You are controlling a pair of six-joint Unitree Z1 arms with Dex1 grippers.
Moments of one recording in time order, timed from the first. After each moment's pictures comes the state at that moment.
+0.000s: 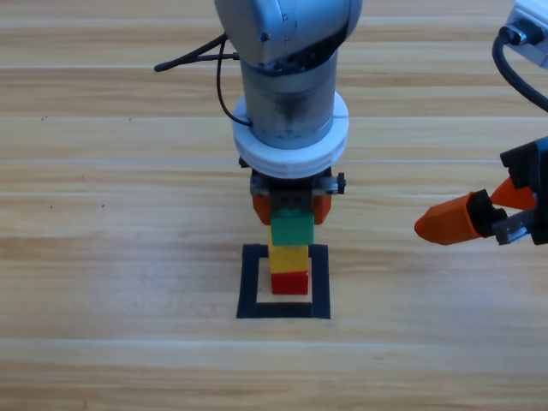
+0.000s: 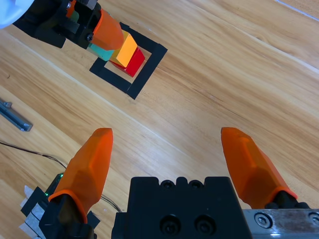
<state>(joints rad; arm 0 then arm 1) -0.94 2.25 -2.13 1.32 0.13 -0.99 0.97 1.48 -0.97 0.40 -0.09 0.39</state>
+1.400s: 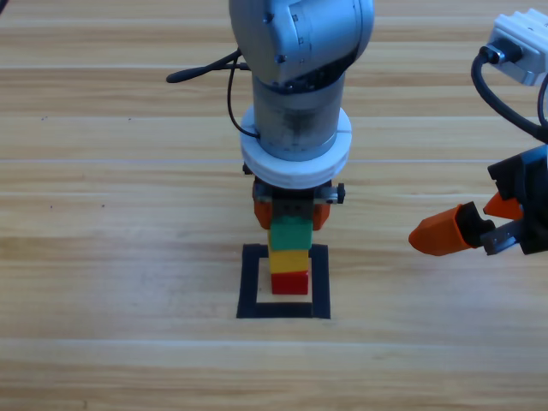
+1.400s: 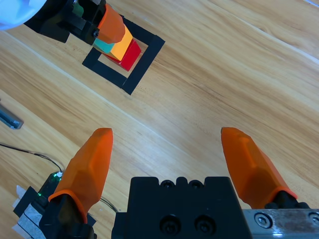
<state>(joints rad) -0.94 2.30 -2.14 1.32 0.16 -0.98 0.97 1.52 -0.97 0.40 -0.09 0.39</state>
